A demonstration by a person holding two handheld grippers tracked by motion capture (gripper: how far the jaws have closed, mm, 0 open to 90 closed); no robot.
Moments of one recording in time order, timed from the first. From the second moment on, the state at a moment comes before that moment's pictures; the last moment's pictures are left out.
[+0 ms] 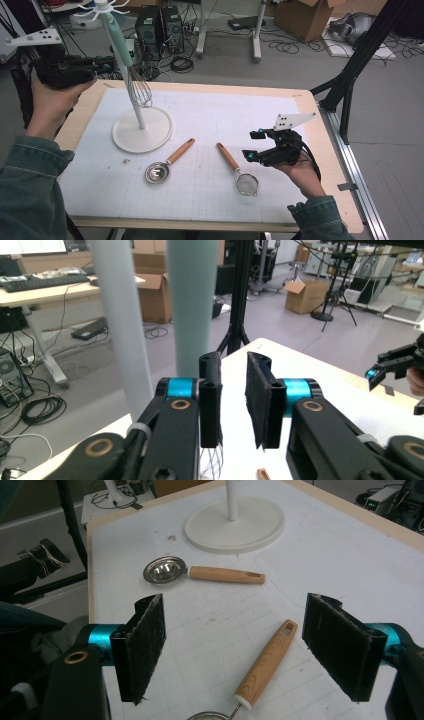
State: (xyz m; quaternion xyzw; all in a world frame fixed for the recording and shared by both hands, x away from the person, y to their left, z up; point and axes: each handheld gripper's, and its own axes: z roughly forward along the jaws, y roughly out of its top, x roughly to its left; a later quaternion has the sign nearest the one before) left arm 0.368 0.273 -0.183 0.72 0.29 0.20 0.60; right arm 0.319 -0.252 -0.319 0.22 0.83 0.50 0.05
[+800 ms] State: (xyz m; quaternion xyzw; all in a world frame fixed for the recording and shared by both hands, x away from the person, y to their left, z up) left arm 0.361 0.260 -0.144 0.73 0.24 0.19 0.61; right arm 0.321 -0.255 -0.313 0.22 0.83 0.50 0.05
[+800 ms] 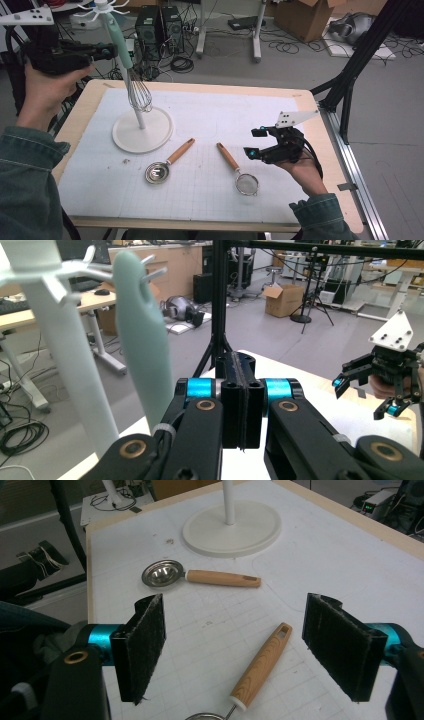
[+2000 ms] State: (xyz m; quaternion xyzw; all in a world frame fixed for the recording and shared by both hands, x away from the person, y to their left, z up) left arm 0.368 0.266 -0.123 0.73 0.23 0.19 0.62; right arm 0.319 -0.261 -0.308 0.22 0.83 0.50 0.06
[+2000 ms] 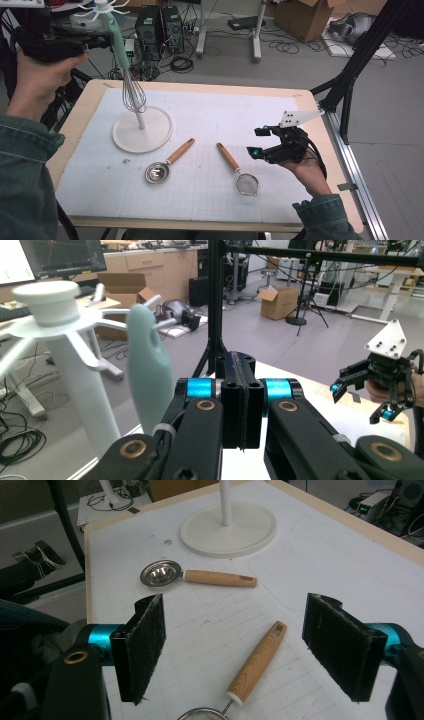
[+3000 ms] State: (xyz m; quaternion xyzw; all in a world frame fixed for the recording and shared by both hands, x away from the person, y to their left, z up) left arm 0.379 0.287 -0.110 0.72 0.25 0.21 0.61; right arm 0.317 -0.266 -0.307 0.22 0.83 0.50 0.07
